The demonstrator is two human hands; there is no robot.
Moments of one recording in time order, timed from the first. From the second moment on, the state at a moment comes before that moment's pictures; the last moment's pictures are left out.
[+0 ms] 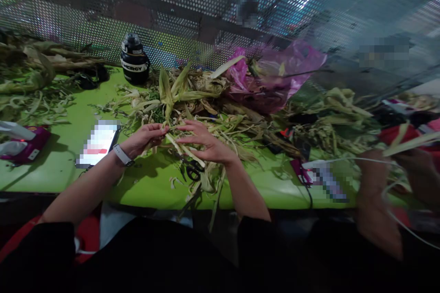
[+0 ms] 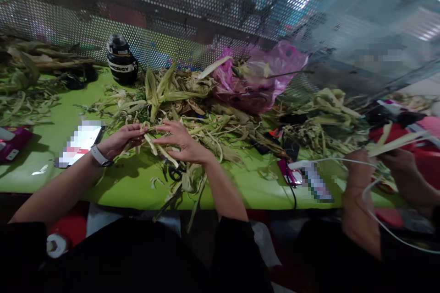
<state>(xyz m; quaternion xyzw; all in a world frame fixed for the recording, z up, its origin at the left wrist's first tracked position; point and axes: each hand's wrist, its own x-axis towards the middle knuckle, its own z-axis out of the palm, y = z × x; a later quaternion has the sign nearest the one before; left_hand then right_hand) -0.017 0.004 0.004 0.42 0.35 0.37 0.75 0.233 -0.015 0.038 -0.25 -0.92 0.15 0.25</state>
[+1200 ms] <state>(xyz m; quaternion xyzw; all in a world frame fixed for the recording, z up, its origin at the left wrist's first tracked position) 0.005 -0.007 -0.009 0.50 0.42 0.50 0.57 0.192 -0.025 -0.001 -0.45 -0.62 0.47 0.43</state>
